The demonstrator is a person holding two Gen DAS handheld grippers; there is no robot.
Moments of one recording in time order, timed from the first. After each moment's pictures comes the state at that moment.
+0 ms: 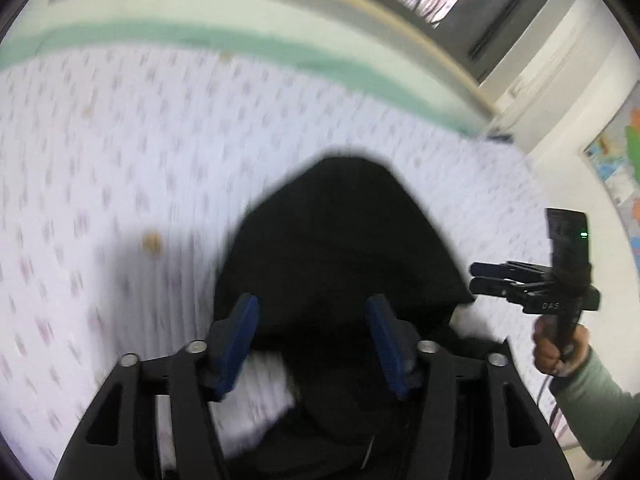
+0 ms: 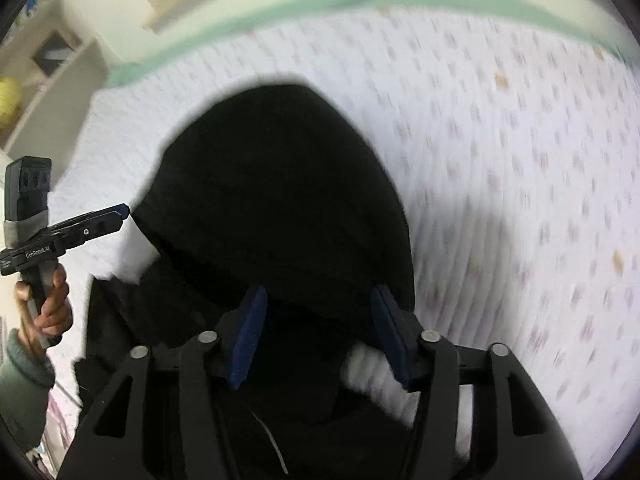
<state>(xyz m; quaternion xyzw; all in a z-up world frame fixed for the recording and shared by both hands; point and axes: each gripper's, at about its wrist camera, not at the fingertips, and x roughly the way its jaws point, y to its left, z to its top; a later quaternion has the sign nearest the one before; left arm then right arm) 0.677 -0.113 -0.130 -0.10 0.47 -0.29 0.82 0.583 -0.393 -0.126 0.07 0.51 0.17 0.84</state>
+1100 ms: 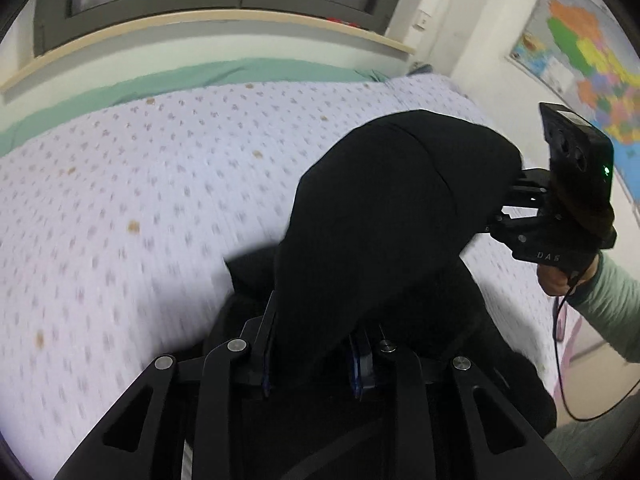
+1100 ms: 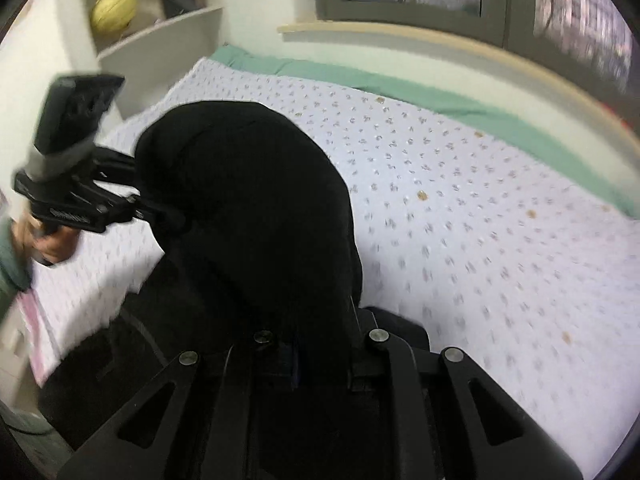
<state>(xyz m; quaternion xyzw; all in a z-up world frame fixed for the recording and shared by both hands) 0.482 -0.136 -0.049 0.04 0.46 -0.36 0.81 0.391 -0.296 -0.054 -0.11 0.41 0.23 0.87</state>
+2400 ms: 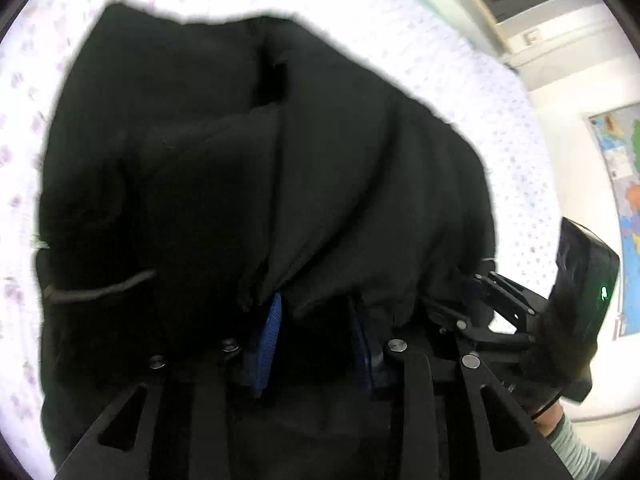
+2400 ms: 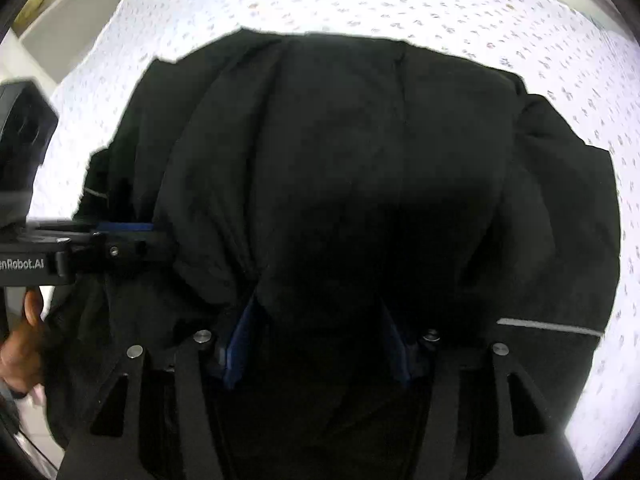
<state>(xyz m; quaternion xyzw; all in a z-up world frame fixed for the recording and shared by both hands) 0.384 -0.093 -0.184 -0.15 0.61 -0.26 0.73 0.287 -0.271 -0.204 0.02 0.57 0.12 0.81</state>
